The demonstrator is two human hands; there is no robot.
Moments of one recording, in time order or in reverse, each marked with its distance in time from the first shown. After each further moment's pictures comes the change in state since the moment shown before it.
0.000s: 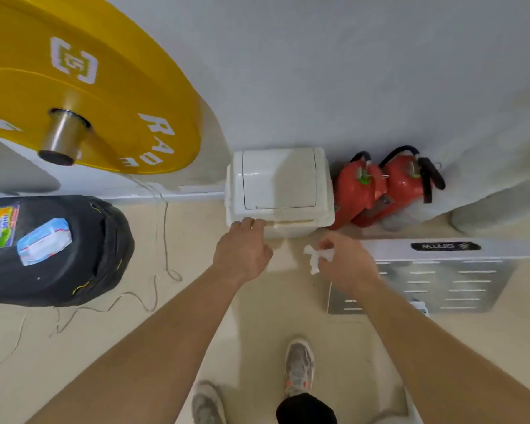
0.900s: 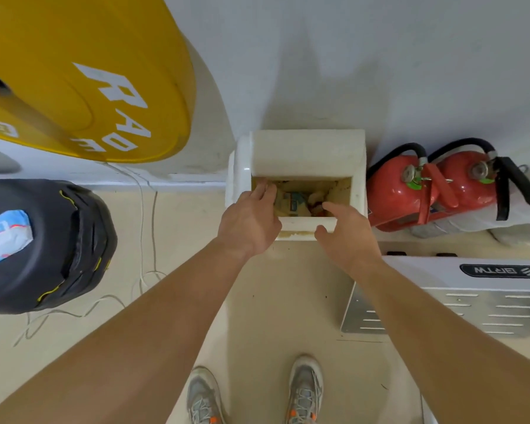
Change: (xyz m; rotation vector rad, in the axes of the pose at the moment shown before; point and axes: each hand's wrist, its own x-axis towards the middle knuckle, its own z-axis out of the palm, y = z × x) left_hand 0.138 -0.046 0.033 -0.054 0.057 0.038; right_hand 0.142 -0.031 0.052 0.146 0.100 -0.059
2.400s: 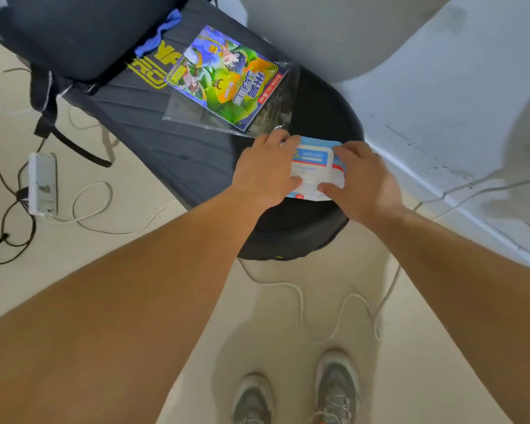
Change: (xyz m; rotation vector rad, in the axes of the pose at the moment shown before) left_hand -0.115 -0.717 0.023 -0.063 0.292 -0.486; right_hand 0.058 -0.449 0.601 -0.622 -0.208 -0.816
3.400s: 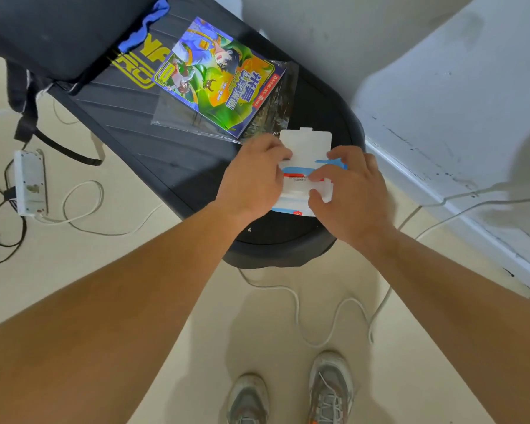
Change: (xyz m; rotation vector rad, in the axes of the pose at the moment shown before) left_hand 0.006 -0.014 0.001 -0.313 0.148 -0.027; right_hand 0.002 -0.015 -0.001 0.092 0.116 -0.081
